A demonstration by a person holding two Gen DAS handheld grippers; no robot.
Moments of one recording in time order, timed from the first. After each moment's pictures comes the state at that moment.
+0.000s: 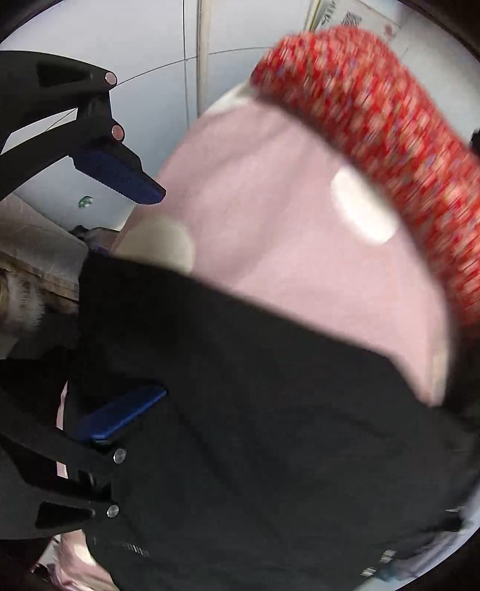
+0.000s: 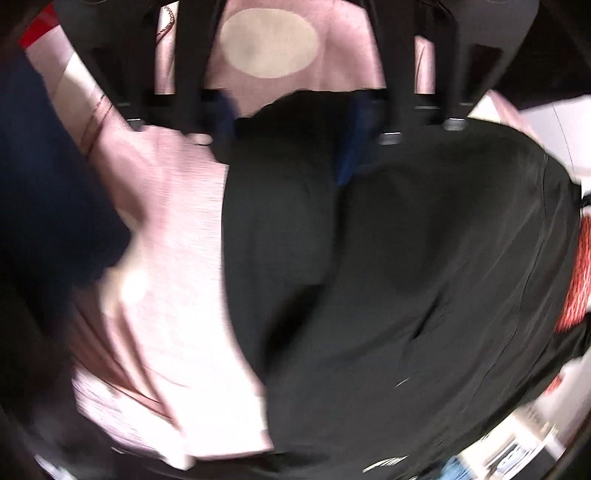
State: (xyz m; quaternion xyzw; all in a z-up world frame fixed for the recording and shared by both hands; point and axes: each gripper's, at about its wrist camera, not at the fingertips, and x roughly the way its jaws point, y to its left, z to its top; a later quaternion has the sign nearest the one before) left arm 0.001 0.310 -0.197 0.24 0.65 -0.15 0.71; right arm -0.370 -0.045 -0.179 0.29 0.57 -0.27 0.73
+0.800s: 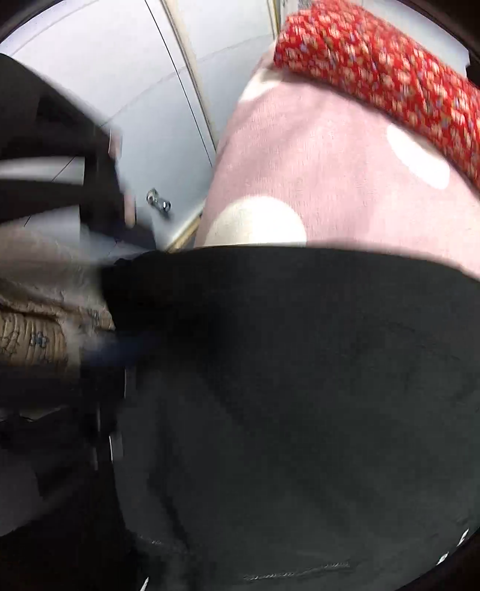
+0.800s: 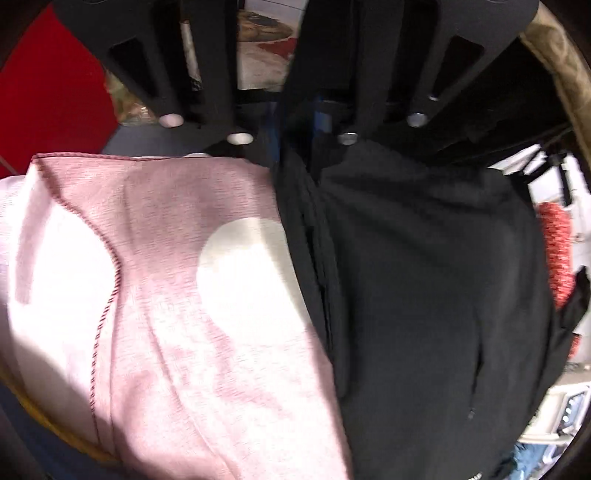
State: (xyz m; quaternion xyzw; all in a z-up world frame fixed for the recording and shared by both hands) left arm -0.024 0.337 -0.197 0.34 0.68 -0.19 0.63; right arm -0.443 0.000 -0.220 0.49 0.62 -0.25 0.57
